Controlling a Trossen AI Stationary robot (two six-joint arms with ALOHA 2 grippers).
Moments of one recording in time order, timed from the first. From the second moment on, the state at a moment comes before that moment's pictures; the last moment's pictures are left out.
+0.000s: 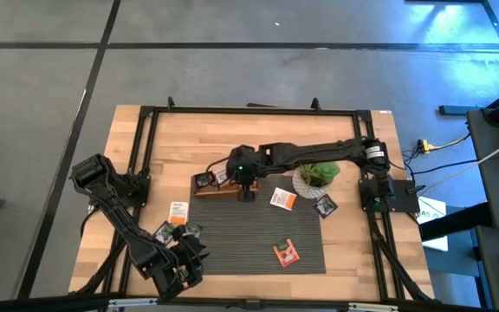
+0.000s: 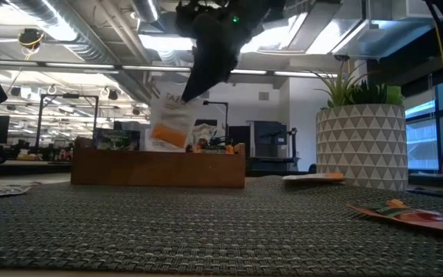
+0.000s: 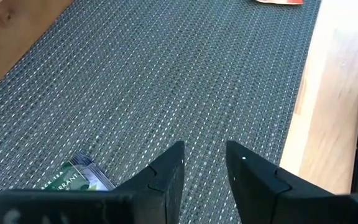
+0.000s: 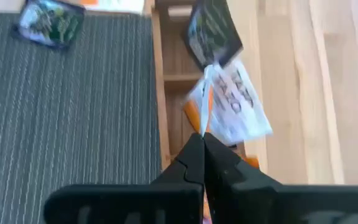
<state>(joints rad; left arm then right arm) -0.93 1.74 1.06 -0.57 -0.75 -1.34 0.00 2.04 1.74 -0.66 0.05 -0.06</state>
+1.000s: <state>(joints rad) -0.93 1.74 1.06 -0.55 -0.74 -1.34 0.00 2.09 1.74 -0.58 0.14 -0.30</state>
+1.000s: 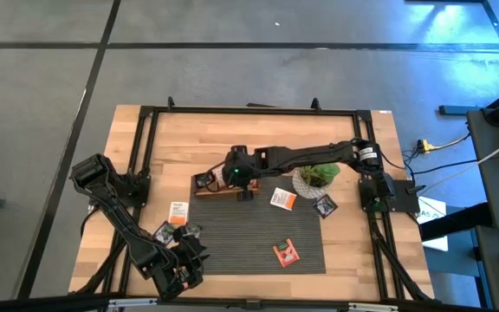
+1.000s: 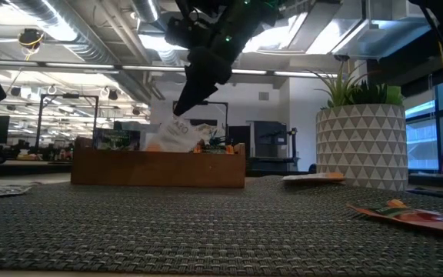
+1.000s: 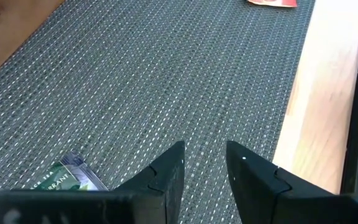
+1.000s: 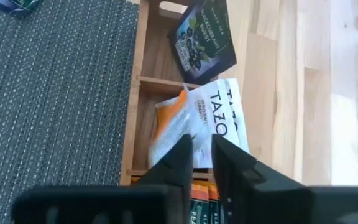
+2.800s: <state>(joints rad) -0.93 1.74 1.06 -0.54 -0.74 -1.31 0.38 2.16 1.66 0.03 0.00 -0.06</state>
